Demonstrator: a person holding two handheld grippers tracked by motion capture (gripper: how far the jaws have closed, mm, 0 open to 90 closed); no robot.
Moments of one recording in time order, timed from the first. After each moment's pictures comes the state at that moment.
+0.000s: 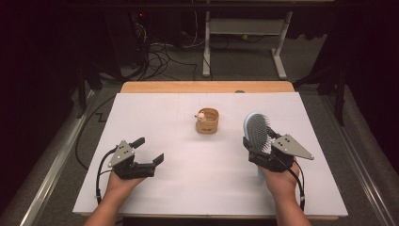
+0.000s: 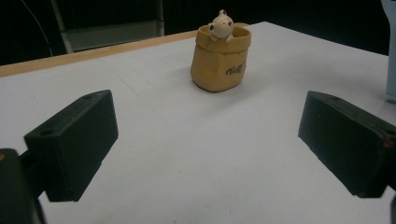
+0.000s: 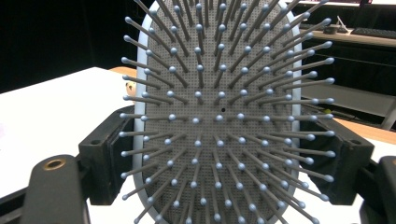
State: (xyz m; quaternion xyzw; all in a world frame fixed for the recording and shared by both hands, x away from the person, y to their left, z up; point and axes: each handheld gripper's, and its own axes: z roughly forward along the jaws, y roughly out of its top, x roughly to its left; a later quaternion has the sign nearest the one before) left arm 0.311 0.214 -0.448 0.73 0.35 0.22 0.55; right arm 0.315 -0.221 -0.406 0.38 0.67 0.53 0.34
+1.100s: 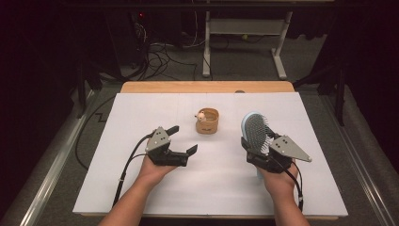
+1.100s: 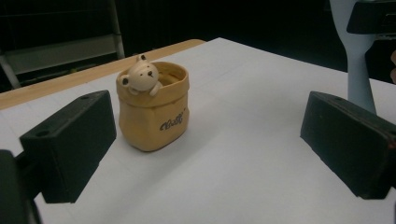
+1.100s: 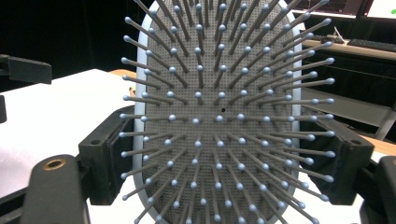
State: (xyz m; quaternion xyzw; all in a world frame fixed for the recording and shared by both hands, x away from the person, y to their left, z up) left arm 0.345 0.127 -0.432 0.75 0.28 0.18 0.57; right arm 0.311 -0.215 -0.403 0.37 0.68 0.53 0.36
